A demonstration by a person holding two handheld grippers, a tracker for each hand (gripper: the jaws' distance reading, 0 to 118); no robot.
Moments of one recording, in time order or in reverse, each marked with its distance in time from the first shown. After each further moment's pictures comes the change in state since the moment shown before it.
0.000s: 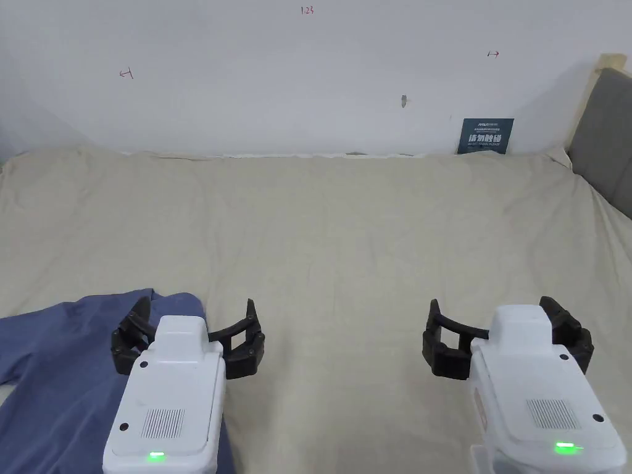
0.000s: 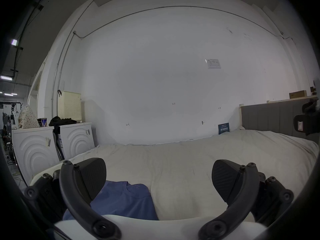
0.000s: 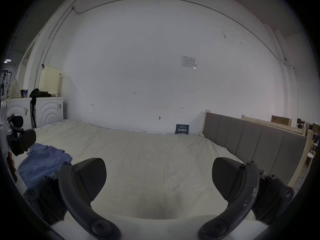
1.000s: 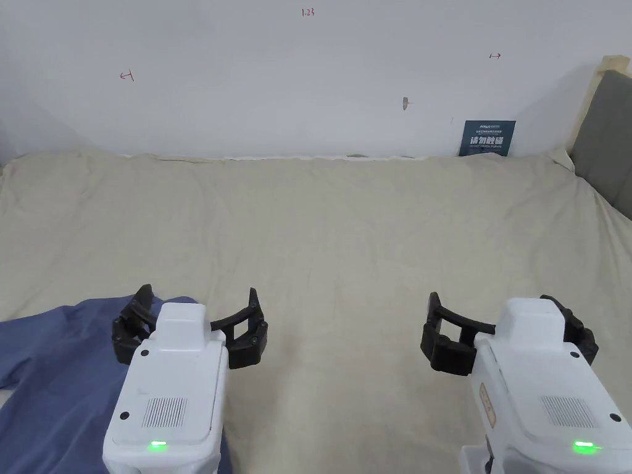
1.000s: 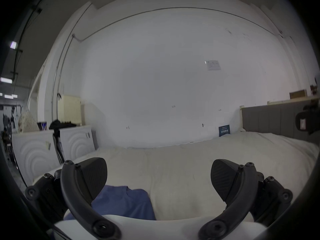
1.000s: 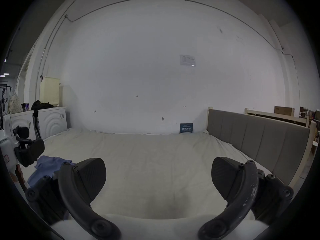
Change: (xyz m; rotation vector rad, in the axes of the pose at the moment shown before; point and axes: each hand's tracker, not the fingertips) left arm 0.009 0.016 -0.008 -0.008 0.004 0.025; right arm 0.005 0.018 0.003 -0.015 0.038 -0.117
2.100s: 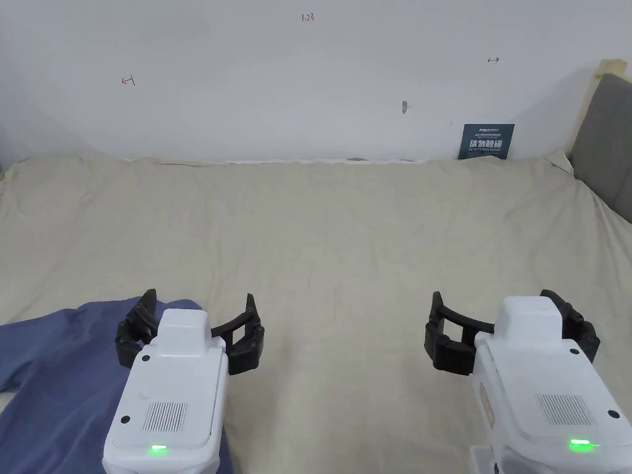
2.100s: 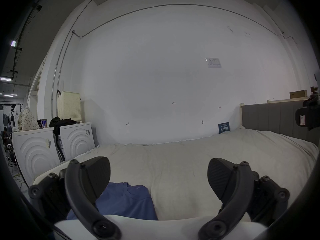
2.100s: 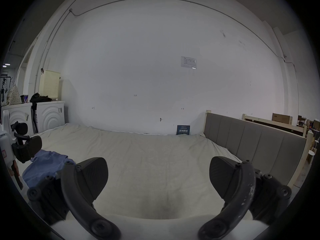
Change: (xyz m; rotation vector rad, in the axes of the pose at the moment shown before) left arm -0.005 0.000 0.004 -0.009 -0.001 -0.045; right arm -0.004 0.007 0.005 0.009 -0.020 0.072
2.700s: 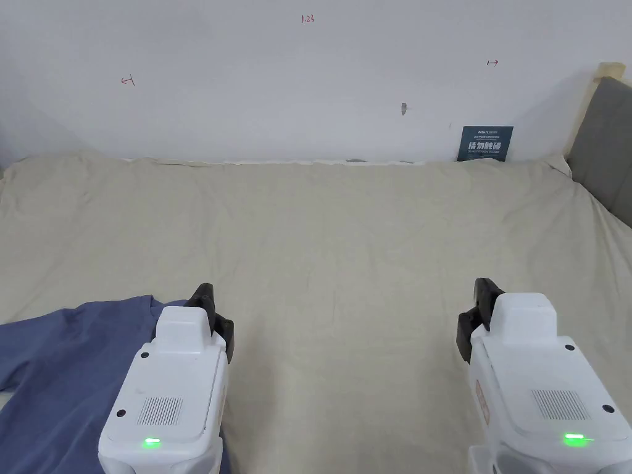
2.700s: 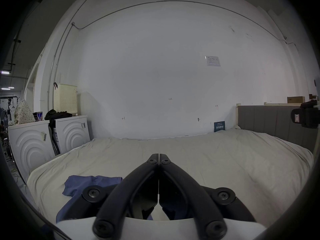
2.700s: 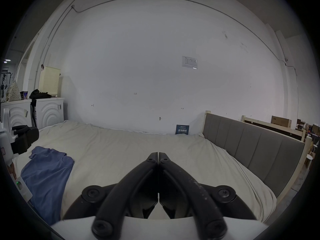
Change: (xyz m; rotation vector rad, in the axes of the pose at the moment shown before) left arm -0.007 0.004 0.001 -0.044 -0.036 0.052; right arm -0.002 0.005 -0.007 -0.014 -0.005 0.017
